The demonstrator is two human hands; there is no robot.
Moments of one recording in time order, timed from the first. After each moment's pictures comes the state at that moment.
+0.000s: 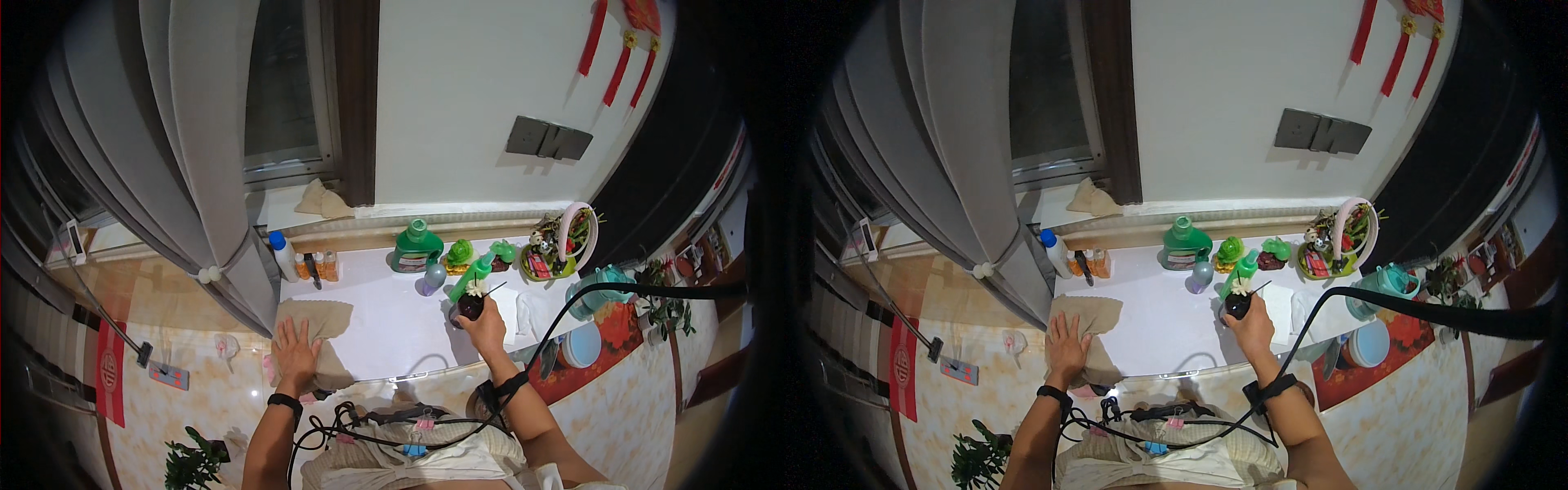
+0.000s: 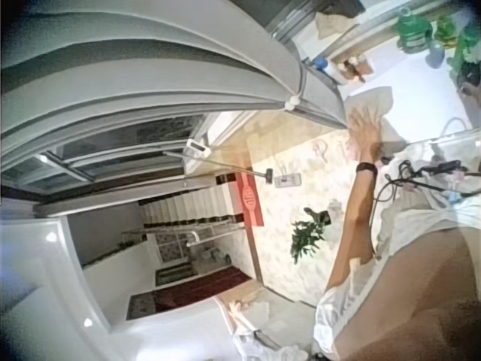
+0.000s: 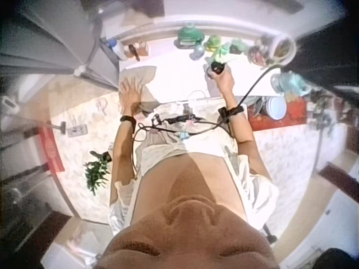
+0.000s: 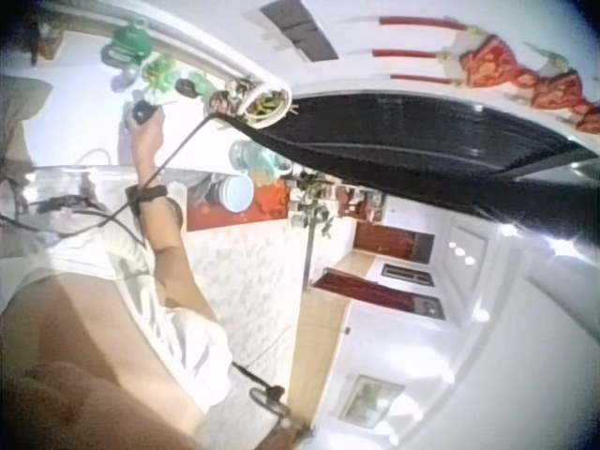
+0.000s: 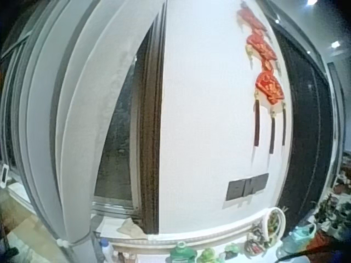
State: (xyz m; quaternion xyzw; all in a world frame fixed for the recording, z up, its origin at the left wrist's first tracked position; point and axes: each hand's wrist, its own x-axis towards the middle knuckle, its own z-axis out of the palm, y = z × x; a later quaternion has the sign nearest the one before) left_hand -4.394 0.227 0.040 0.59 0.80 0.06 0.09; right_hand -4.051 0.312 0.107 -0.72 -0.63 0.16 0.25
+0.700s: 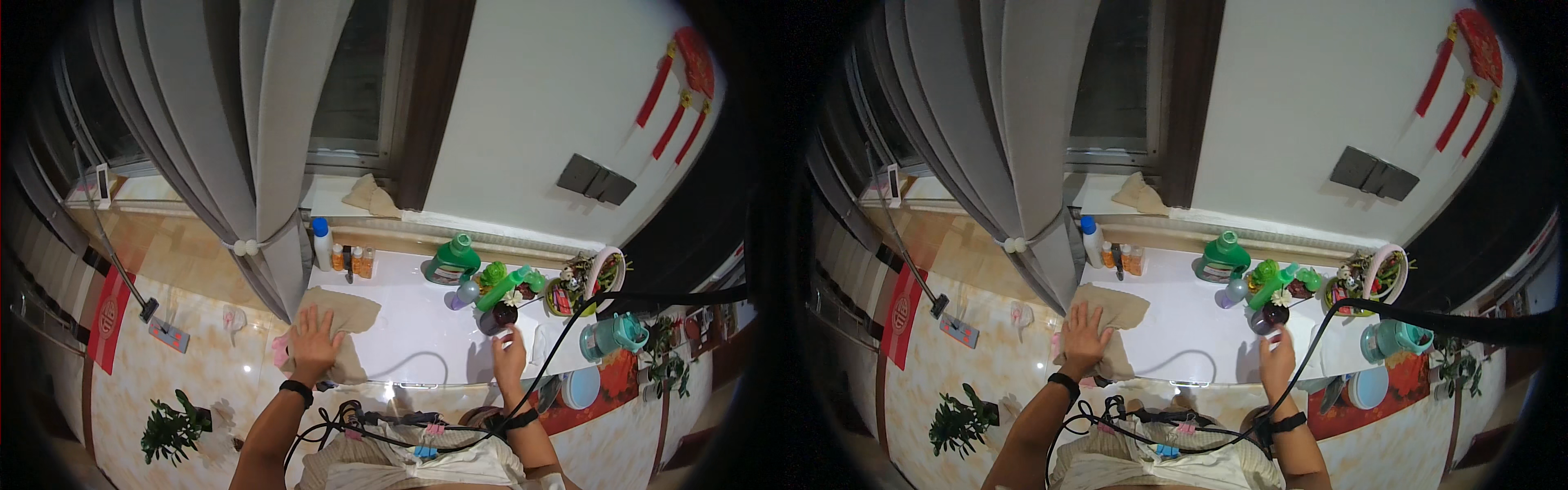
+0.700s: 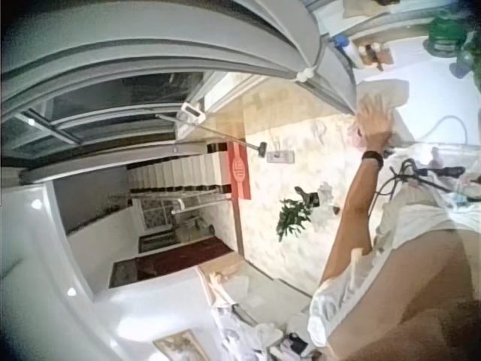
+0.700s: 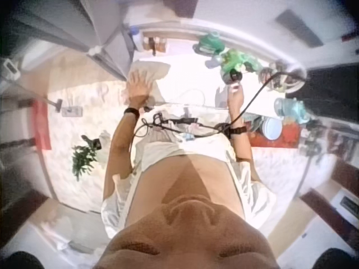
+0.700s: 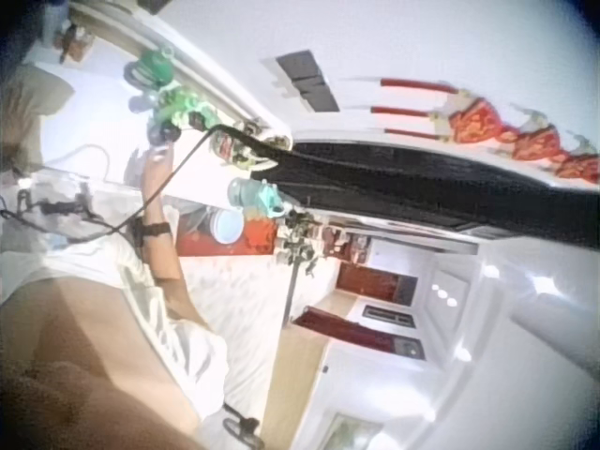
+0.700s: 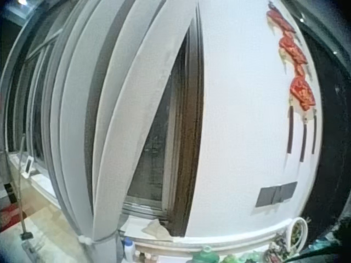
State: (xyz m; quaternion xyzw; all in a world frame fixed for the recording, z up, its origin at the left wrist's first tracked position) left_hand -4.393 0.220 0.039 0.57 0.81 0.11 0.02; right_hand -4.038 0.304 0.086 -0.69 -0.62 0.21 0.32
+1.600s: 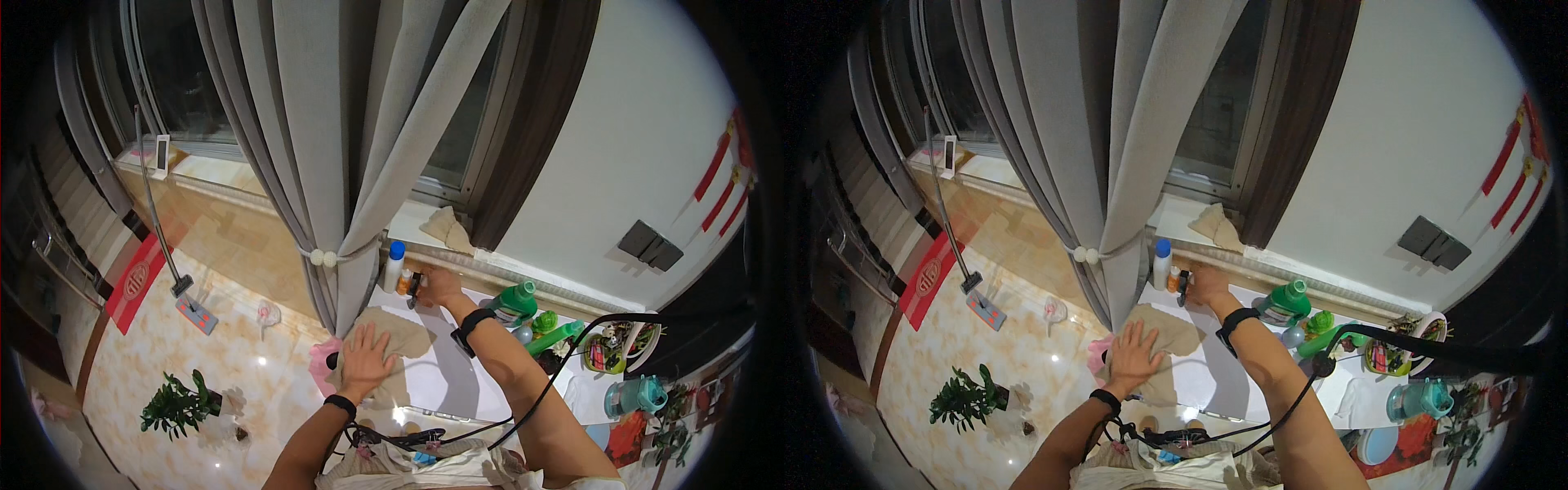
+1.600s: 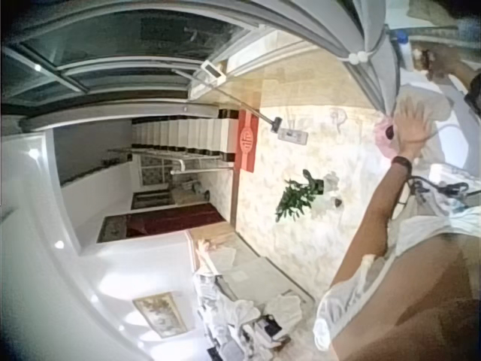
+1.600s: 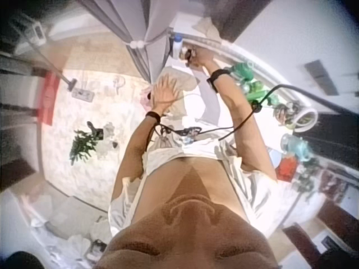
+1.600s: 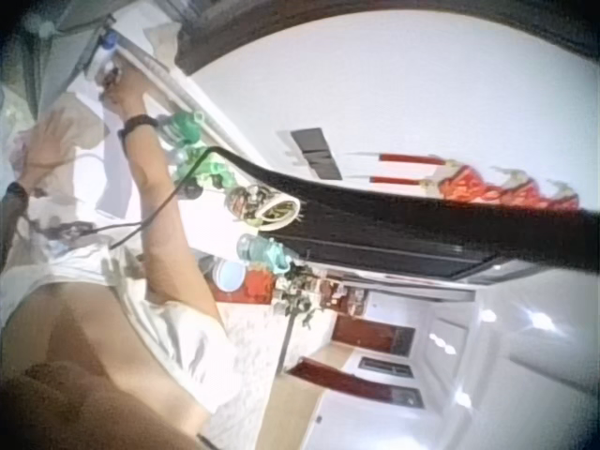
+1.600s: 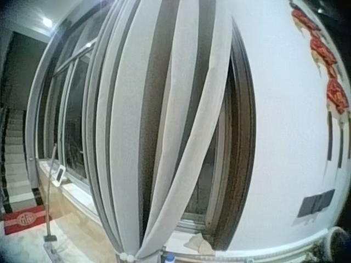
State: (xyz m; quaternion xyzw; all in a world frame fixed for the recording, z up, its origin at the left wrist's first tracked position) left_hand -4.391 0.220 0.039 0.57 0.80 0.17 0.01; right_hand -4.318 0.446 0.100 -0.35 -0.93 0.05 0.02
